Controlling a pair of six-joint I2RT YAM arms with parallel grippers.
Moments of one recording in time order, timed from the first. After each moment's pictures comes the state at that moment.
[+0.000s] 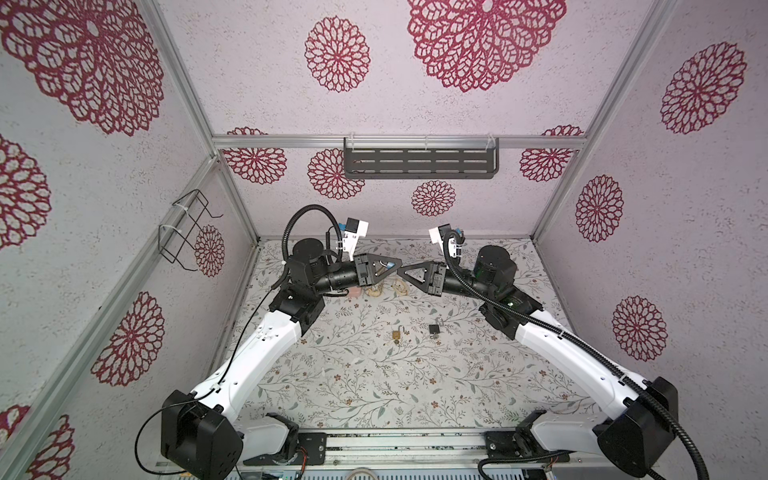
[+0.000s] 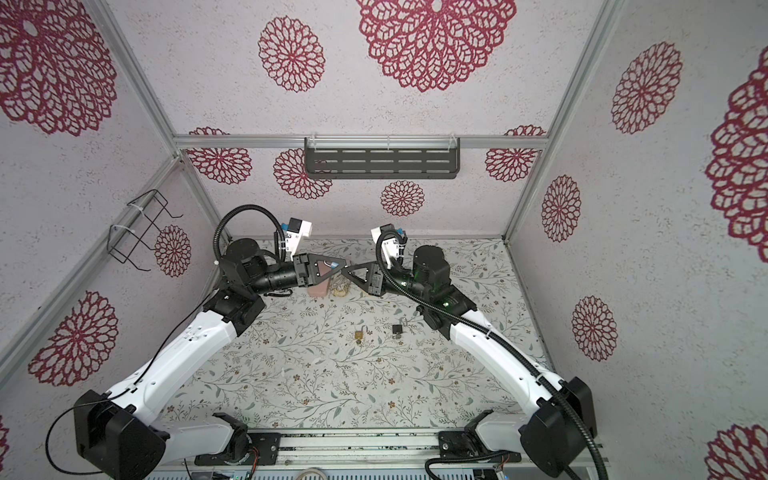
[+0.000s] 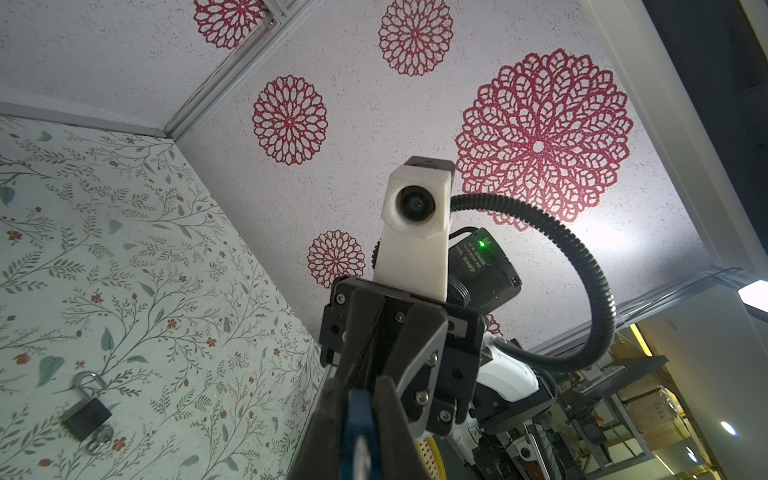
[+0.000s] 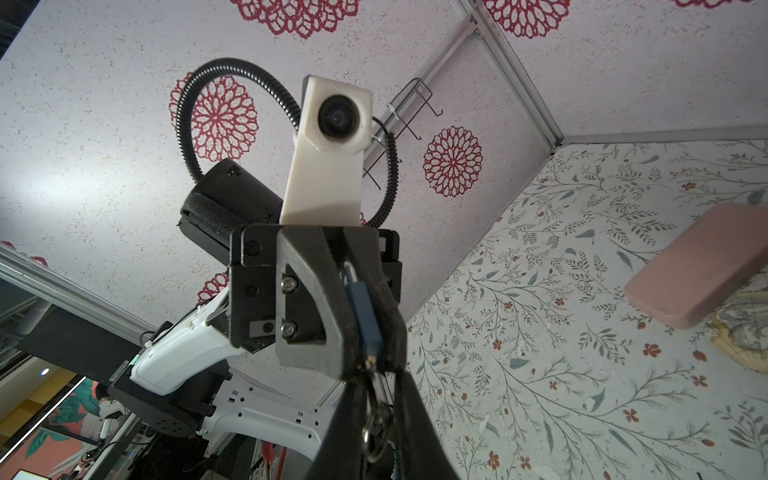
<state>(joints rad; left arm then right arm) -0.43 1.29 1.13 0.20 0.88 -0.95 0.62 1.29 1.15 0.15 -0.71 0.79</state>
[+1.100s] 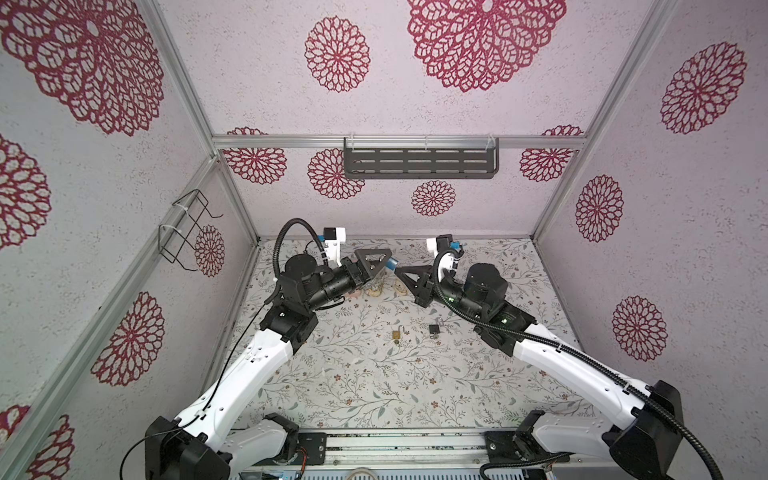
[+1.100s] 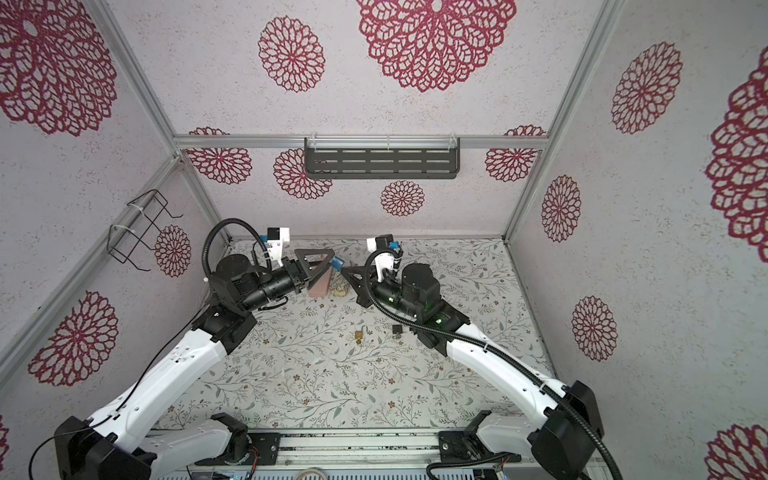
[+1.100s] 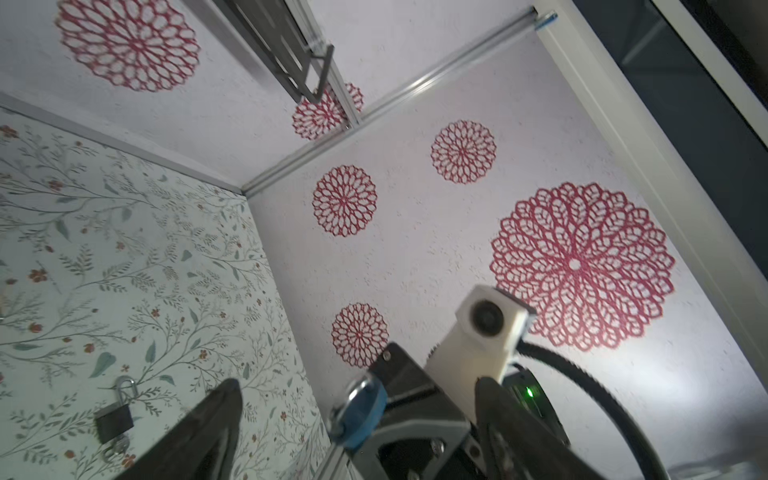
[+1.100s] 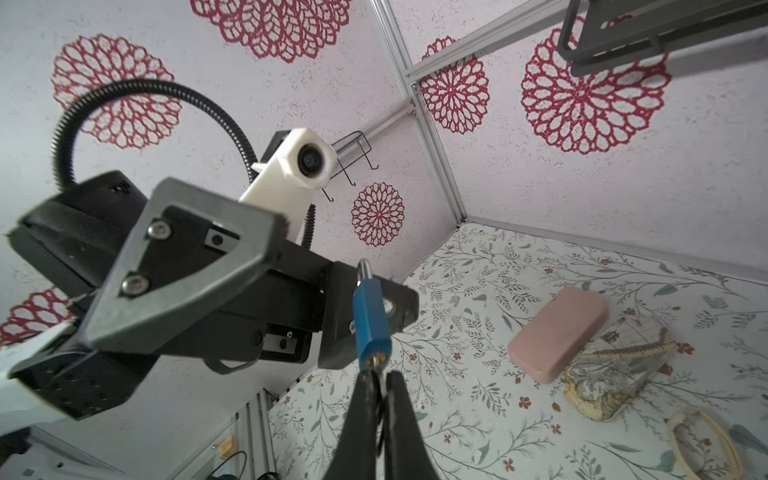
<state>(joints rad) -0.47 1.14 1.01 0.16 0.44 -1.09 0.80 1.24 1.06 0.17 -0.23 0.42</state>
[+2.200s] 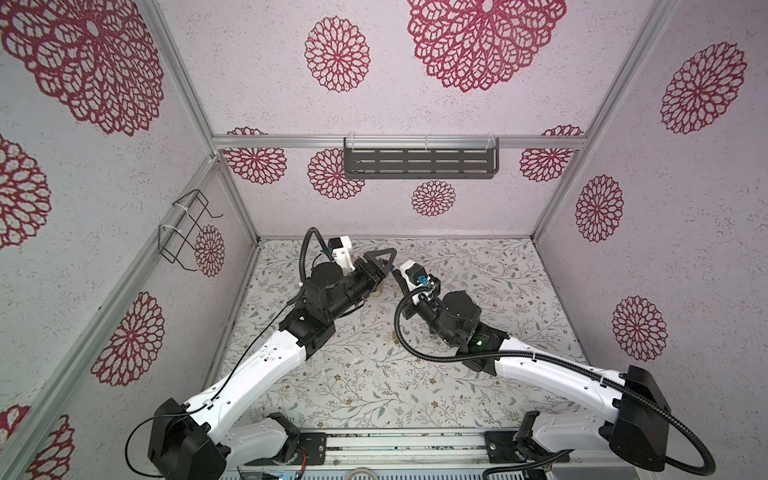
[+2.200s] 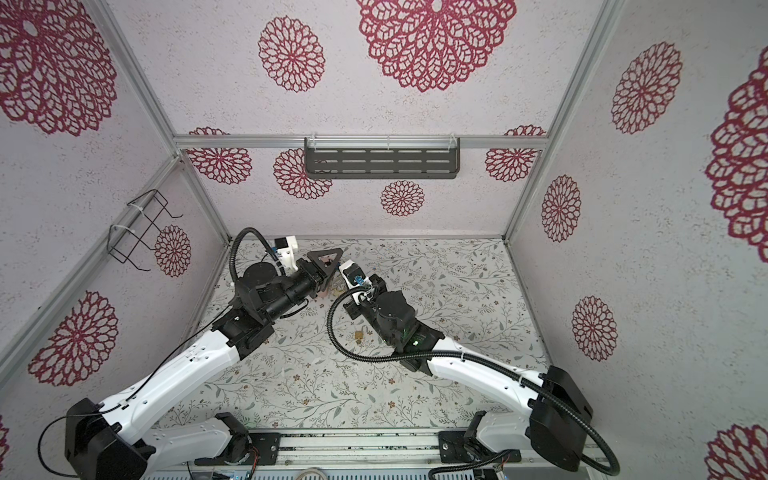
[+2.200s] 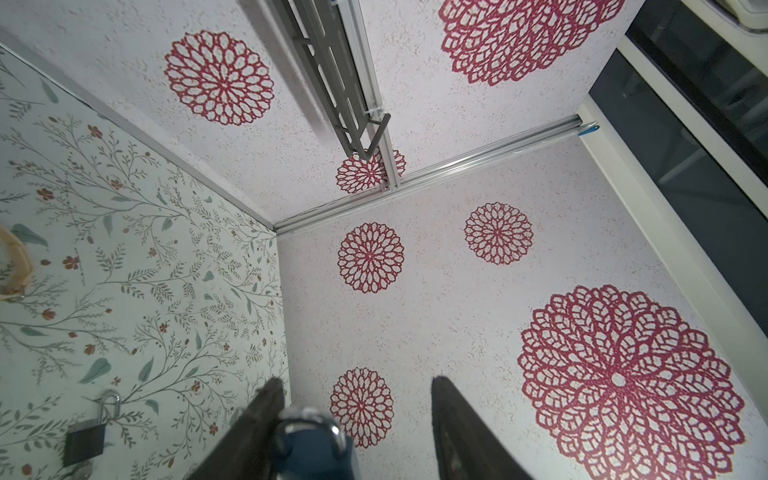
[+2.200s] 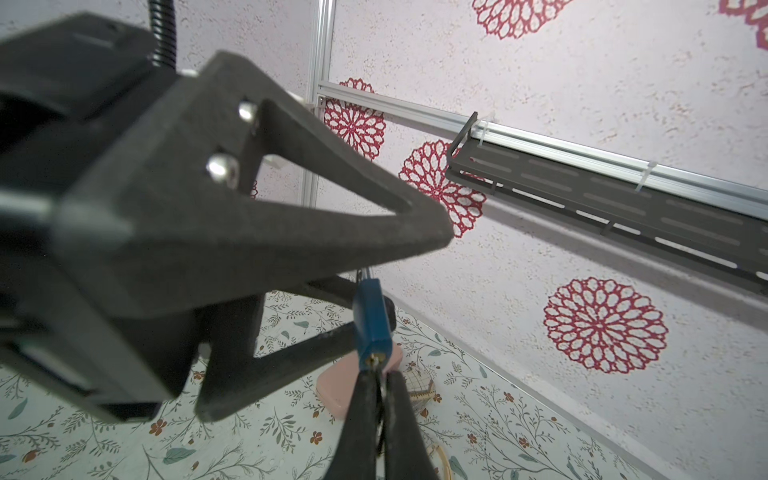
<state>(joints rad) -0.62 1.21 1.00 0.20 0.11 -1.24 0.99 1.30 0.95 0.40 0.32 -0.19</state>
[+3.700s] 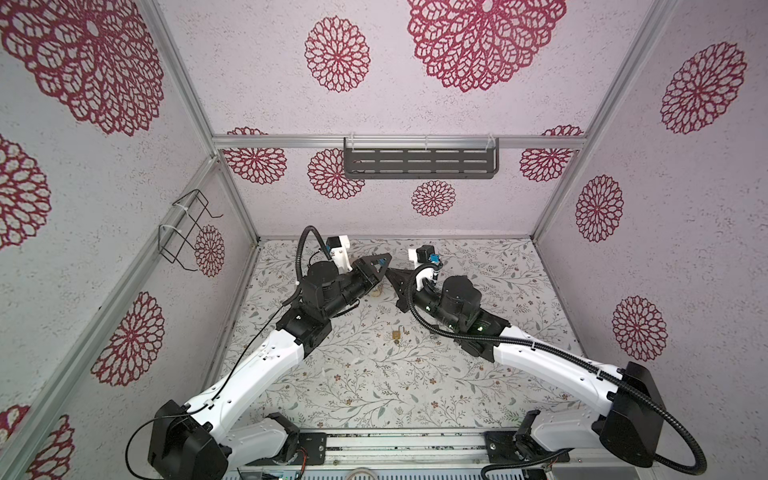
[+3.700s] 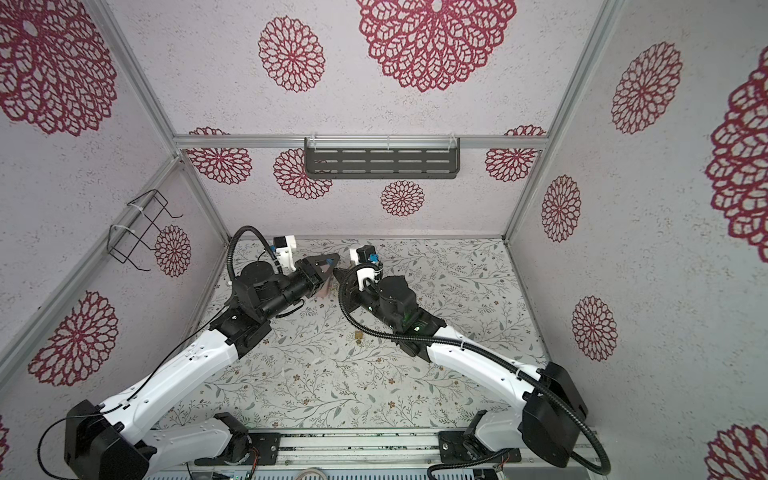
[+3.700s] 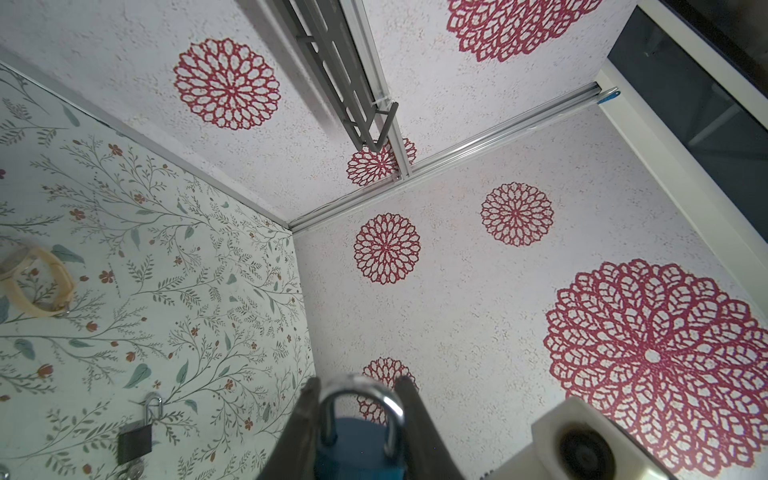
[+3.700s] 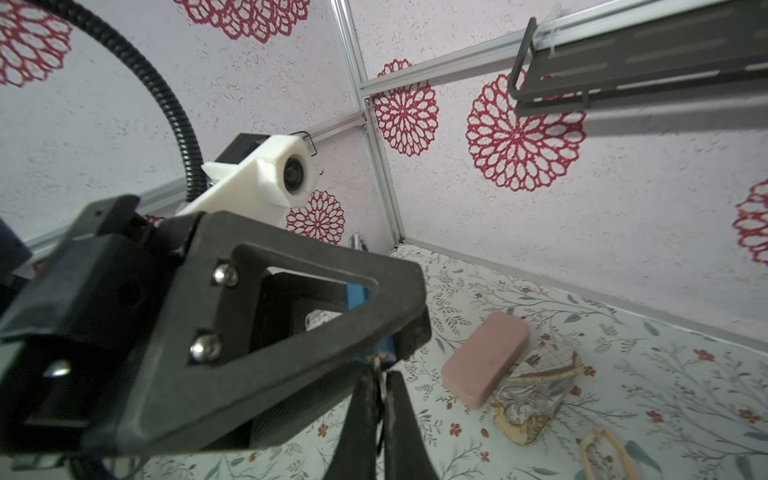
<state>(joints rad) -0.56 1.20 0.98 0.19 0.19 -1.13 0.88 1.34 1.03 0.31 0.00 0.34</state>
